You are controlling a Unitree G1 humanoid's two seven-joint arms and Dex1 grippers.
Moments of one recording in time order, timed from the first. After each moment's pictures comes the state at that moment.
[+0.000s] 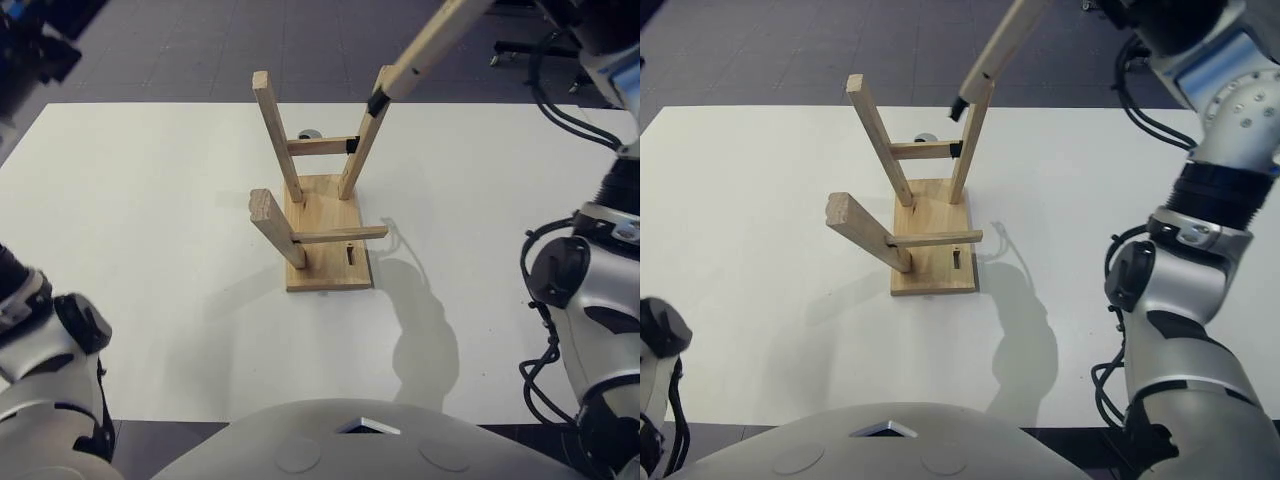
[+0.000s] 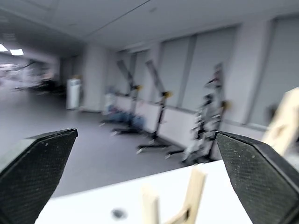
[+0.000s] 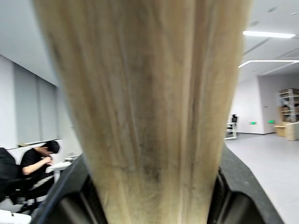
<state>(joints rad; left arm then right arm) -0.49 0.70 0.62 -0.30 -1.05 0.96 -0.39 -0.94 -0.60 -0.40 0.22 1.04 0.84 0.94</state>
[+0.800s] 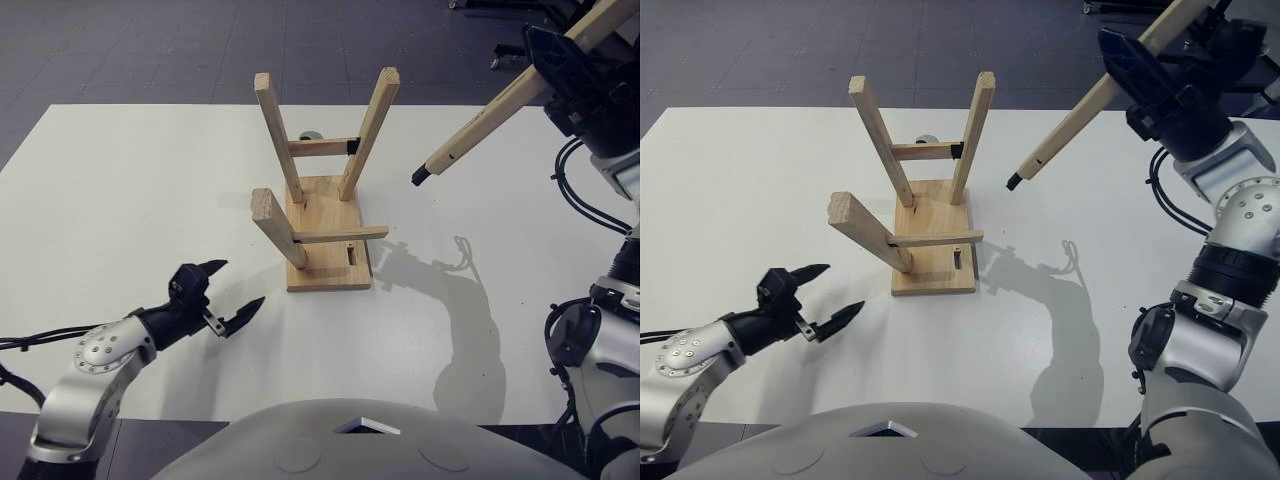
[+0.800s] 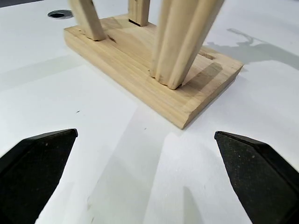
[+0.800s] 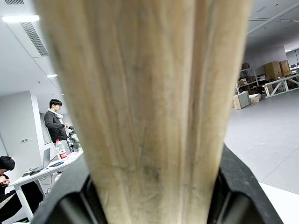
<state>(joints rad) 0.42 0.56 -0.04 -0.55 -0.29 0.38 -0.64 -0.60 -0.64 -0.47 0.18 1.01 0.82 0.96</state>
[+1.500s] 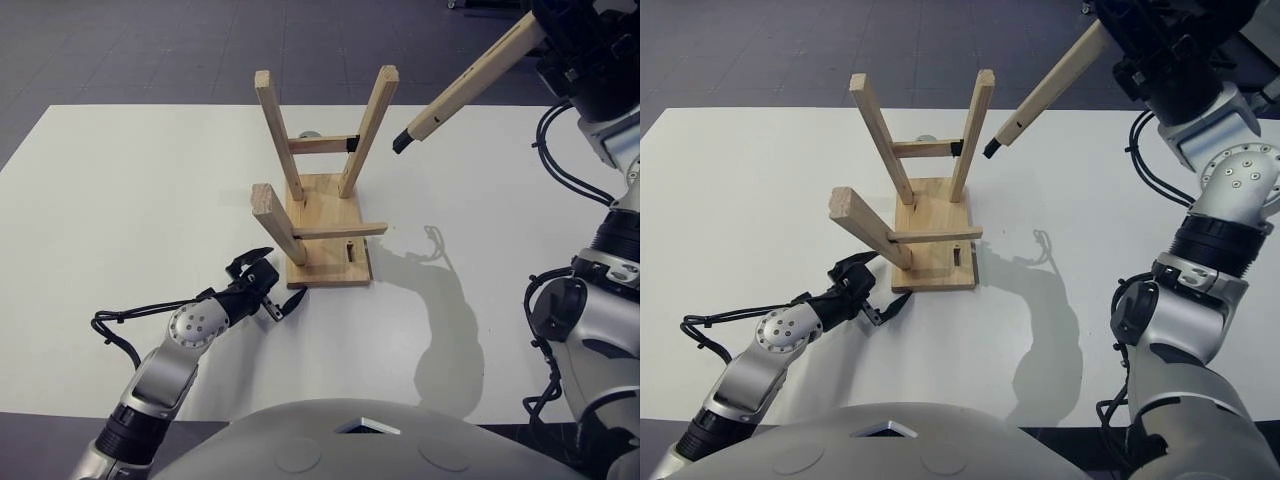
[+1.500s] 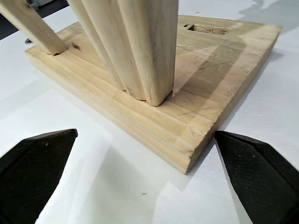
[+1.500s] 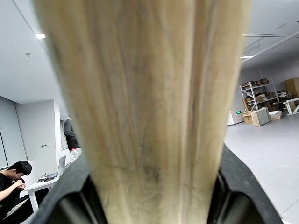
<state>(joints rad) 0.20 0.46 -0.28 -0.28 0.01 0.26 -0.49 -0.75 -0.56 -0.46 0.21 1.03 0.81 0.92</state>
